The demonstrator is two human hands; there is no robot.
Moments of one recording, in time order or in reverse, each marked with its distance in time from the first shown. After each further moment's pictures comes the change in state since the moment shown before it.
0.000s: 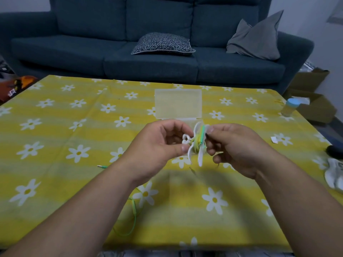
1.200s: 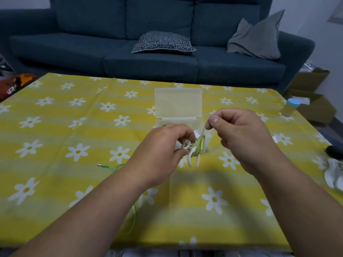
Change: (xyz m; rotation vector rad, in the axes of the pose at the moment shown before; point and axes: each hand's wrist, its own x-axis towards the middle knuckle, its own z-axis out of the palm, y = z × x) left_hand -0.001 0.001 0.007 0.865 0.074 0.152; right_hand -0.006 -0.012 0.003 -0.219 0.230 -0.391
